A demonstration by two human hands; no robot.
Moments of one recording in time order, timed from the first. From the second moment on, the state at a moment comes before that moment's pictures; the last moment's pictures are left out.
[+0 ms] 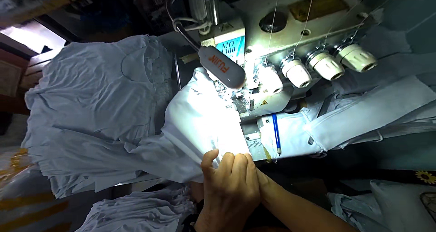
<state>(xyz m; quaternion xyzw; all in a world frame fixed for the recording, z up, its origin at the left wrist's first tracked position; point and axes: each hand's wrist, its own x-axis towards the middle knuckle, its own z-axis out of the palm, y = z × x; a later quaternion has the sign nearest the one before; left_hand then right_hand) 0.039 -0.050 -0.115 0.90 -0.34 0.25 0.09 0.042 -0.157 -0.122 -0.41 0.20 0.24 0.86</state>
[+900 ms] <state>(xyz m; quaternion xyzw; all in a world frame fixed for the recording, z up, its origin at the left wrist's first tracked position) 0.071 -0.043 -0.110 0.92 -0.33 0.20 0.11 0.074 -0.206 -0.164 -0.72 -0.16 -0.24 0.63</state>
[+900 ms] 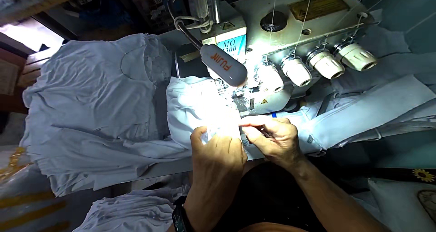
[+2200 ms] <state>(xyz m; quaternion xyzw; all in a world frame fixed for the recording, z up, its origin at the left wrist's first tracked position) 0.150 0.003 -0.121 0.89 -0.26 0.18 0.33 0.053 -0.190 -0.210 -0.81 -0.10 -0.20 0.54</state>
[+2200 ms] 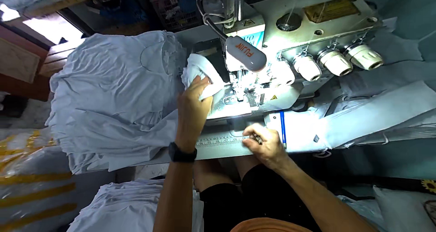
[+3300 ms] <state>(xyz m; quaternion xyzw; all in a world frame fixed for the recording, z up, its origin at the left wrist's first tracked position) 0.104 0.007 -0.116 0.56 -0.02 -0.09 0.83 0.096 -0.189 -0.139 -0.80 -0.21 -0.32 0.47</state>
